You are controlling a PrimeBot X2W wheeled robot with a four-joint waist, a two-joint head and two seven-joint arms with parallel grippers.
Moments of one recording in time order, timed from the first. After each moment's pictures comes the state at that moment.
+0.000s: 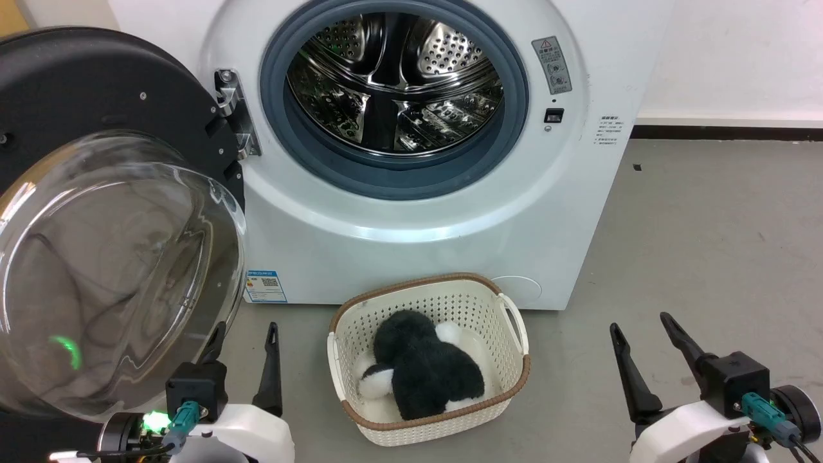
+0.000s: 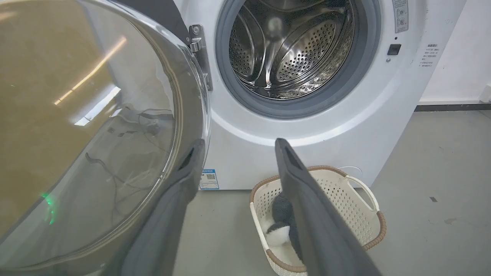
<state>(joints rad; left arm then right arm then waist) 0.02 0.05 0.00 0.01 0.00 0.01 0.00 0.01 -0.05 0.00 0.00 0.01 0.13 0.00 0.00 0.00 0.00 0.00</state>
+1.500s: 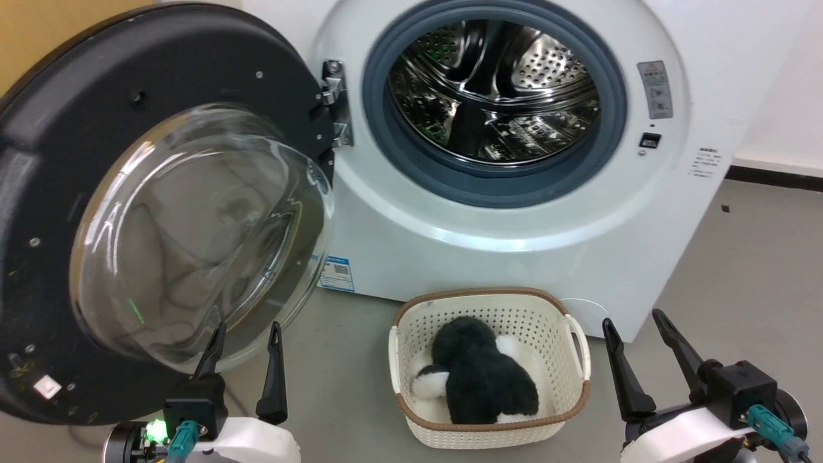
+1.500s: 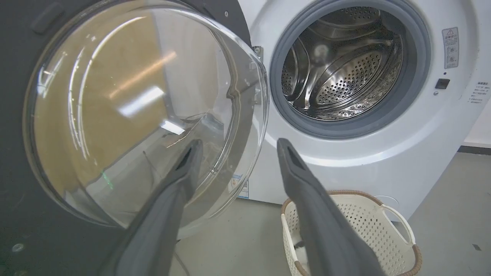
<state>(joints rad) 0.04 0.05 -0.03 0.00 -0.04 0.05 -0.10 0.02 -0.05 0.03 0.01 0.09 0.13 -0.10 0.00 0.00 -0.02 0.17</state>
